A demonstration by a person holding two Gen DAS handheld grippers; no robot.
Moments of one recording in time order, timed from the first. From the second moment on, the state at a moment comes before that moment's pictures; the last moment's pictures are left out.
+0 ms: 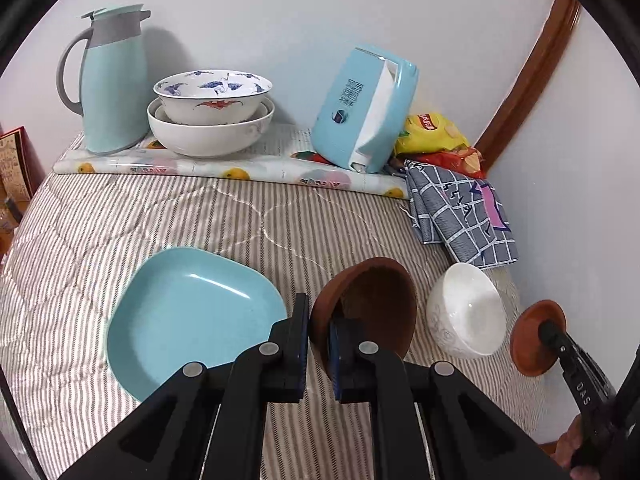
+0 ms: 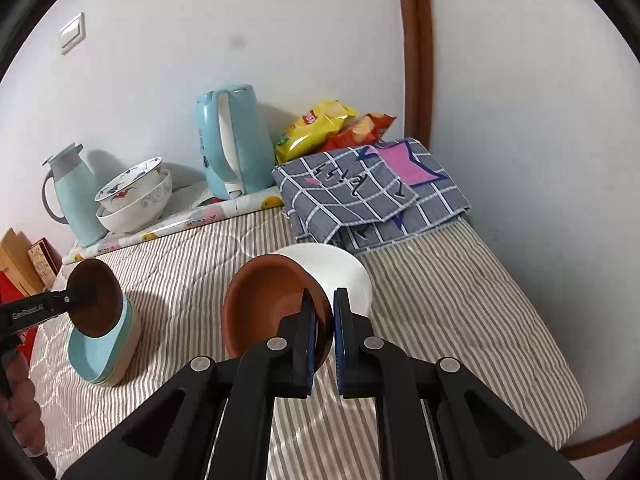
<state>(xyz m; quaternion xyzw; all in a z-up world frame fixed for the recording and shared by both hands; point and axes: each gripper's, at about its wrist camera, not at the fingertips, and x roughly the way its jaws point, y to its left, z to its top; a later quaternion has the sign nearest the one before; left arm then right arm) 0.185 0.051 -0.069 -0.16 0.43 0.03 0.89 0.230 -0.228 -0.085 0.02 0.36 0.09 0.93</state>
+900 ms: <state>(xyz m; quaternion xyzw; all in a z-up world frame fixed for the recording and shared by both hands) 0.219 0.062 -0.102 -0.16 0.45 0.05 0.87 0.300 -0.214 -0.147 0.02 0.44 0.11 0.89</state>
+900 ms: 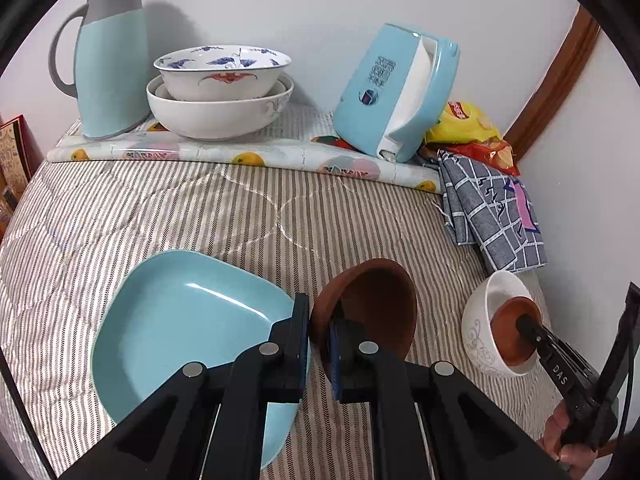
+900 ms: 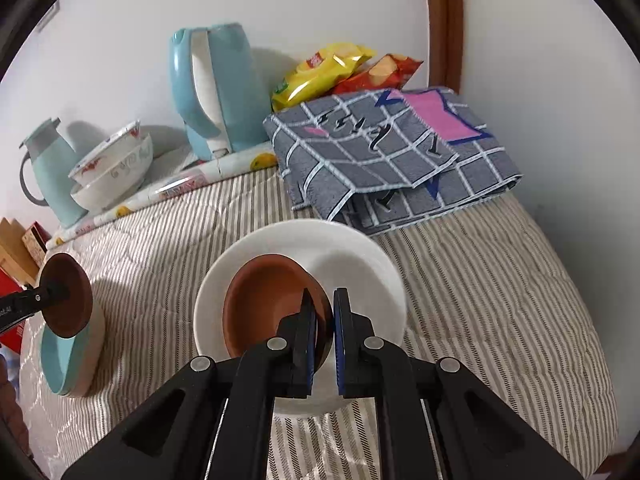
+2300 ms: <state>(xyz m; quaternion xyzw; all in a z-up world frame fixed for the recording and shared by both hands) 0.227 0.074 -0.107 -0.18 0.45 0.05 0.87 0.338 -0.184 -0.178 -0.15 0.50 0.06 0.85</state>
